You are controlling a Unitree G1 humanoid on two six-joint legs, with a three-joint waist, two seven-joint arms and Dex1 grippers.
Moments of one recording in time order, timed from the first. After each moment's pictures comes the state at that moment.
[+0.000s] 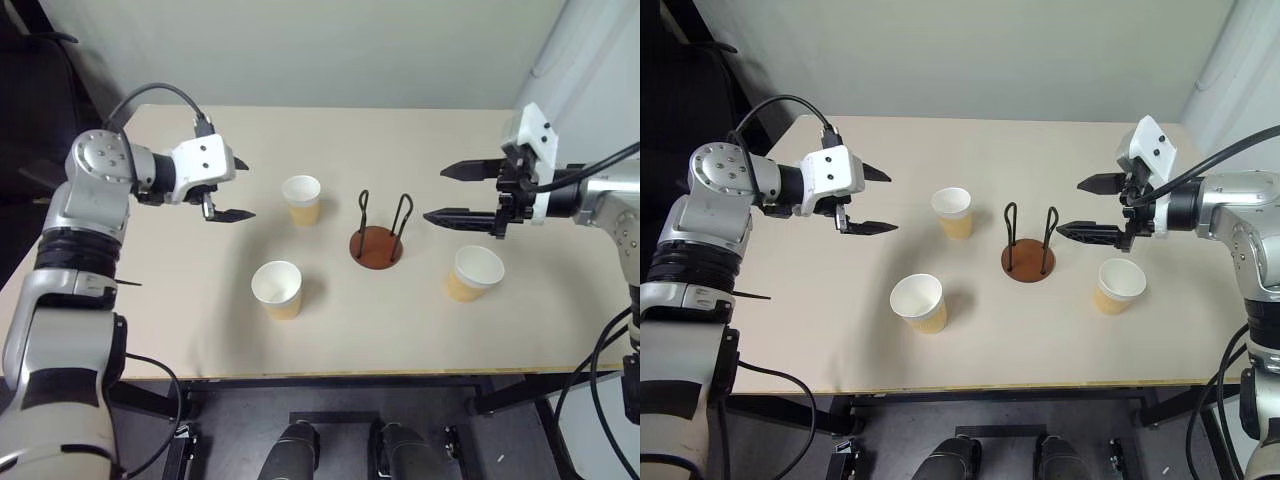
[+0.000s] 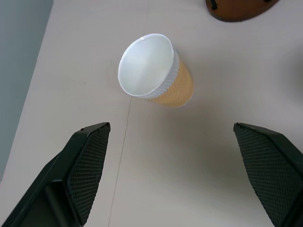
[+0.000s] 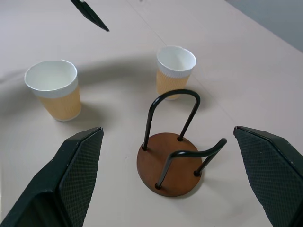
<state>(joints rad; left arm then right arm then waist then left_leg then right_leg) -1.11 0.82 -0.20 0.77 0.11 -0.23 -1.28 -0.84 -0.89 0.01 -0.13 0.47 0.81 1.12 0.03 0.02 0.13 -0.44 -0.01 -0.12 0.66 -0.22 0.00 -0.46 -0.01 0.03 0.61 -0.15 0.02</state>
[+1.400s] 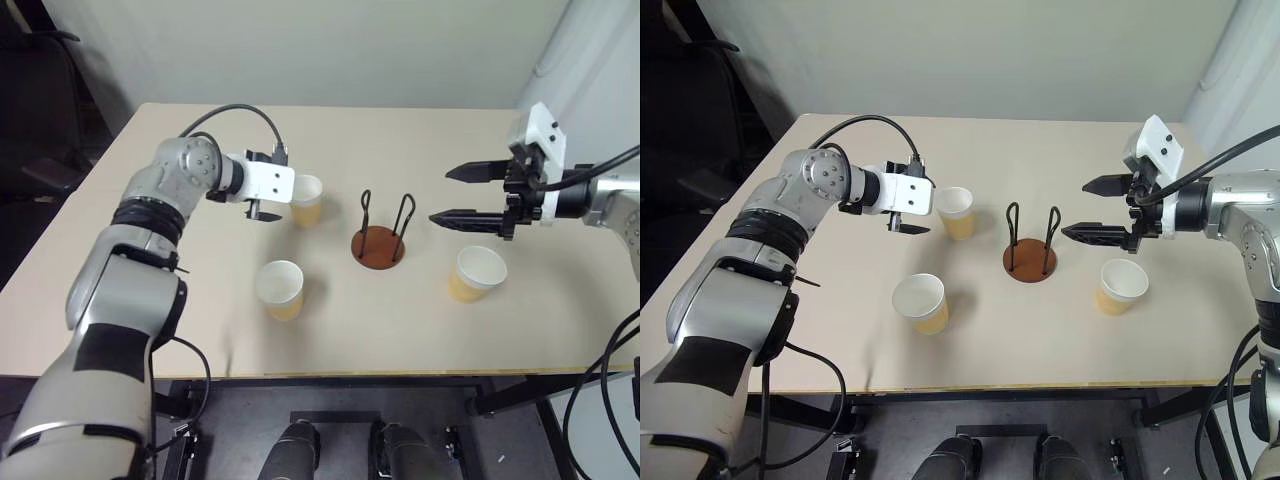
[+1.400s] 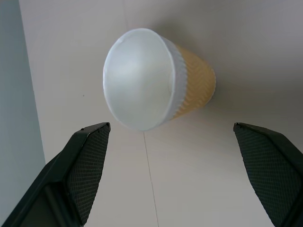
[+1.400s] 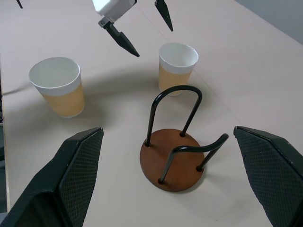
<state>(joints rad) -1.35 0.61 -0.44 1.18 0.50 -0.52 -0.96 -0.82 -0.93 0.01 -0.14 0.50 0.84 1.11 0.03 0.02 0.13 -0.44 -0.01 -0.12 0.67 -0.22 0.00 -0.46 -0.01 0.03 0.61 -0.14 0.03</state>
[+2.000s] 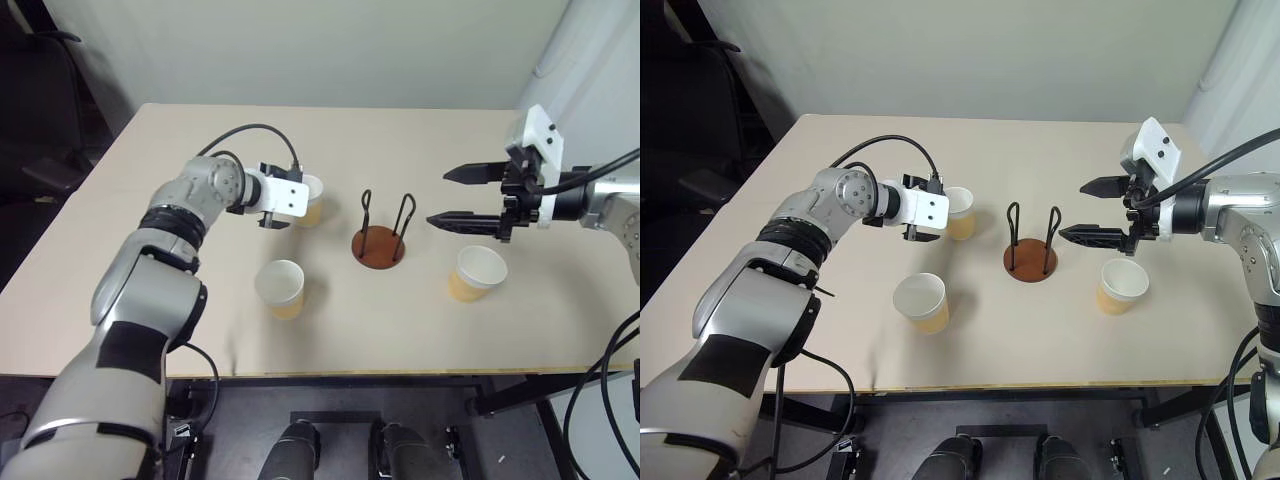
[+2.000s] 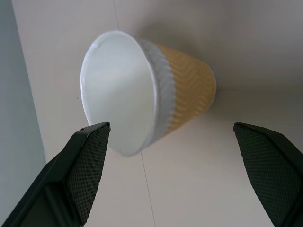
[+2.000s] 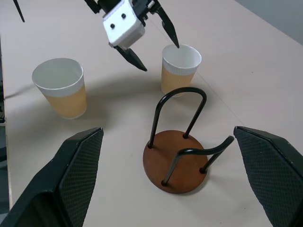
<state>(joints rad) -1.35 0.53 -0.48 1.27 0.58 -0.52 -0.79 -0.82 -0.93 0.01 -0.16 0.52 0.85 1.09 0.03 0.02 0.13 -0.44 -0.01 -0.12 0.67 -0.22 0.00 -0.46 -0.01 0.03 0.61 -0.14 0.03</state>
